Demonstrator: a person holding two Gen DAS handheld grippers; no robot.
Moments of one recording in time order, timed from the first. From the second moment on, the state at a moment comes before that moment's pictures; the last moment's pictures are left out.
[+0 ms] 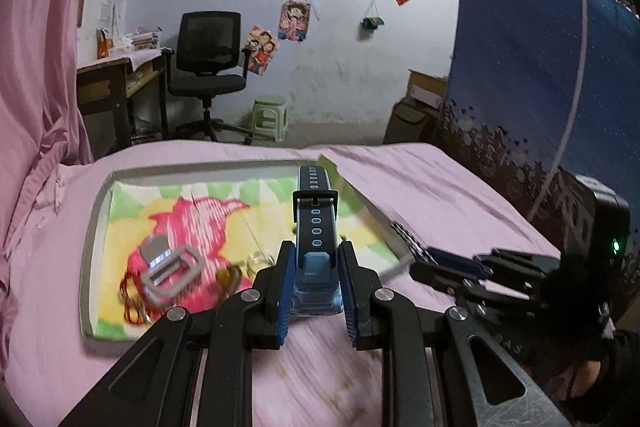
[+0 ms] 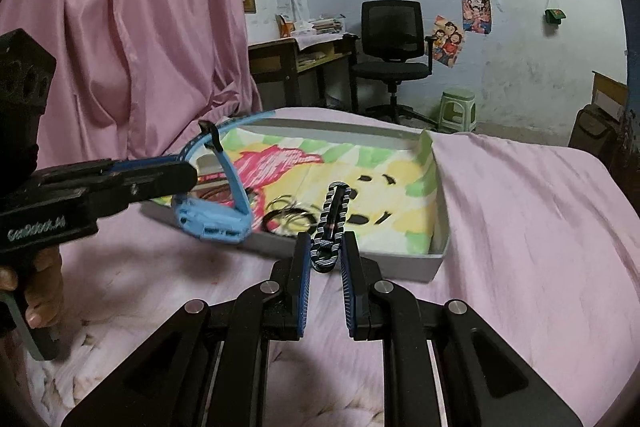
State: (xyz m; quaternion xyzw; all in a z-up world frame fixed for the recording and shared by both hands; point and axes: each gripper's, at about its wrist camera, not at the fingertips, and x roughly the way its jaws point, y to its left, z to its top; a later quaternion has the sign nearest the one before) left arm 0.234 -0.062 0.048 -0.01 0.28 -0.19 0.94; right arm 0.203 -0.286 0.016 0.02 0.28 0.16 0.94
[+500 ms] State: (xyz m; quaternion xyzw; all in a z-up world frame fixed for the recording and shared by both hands) left arm 0.290 -0.062 0.030 -0.06 0.29 -0.16 0.94; right arm 0.266 -0.284 -0.003 0.03 0.32 0.15 0.93
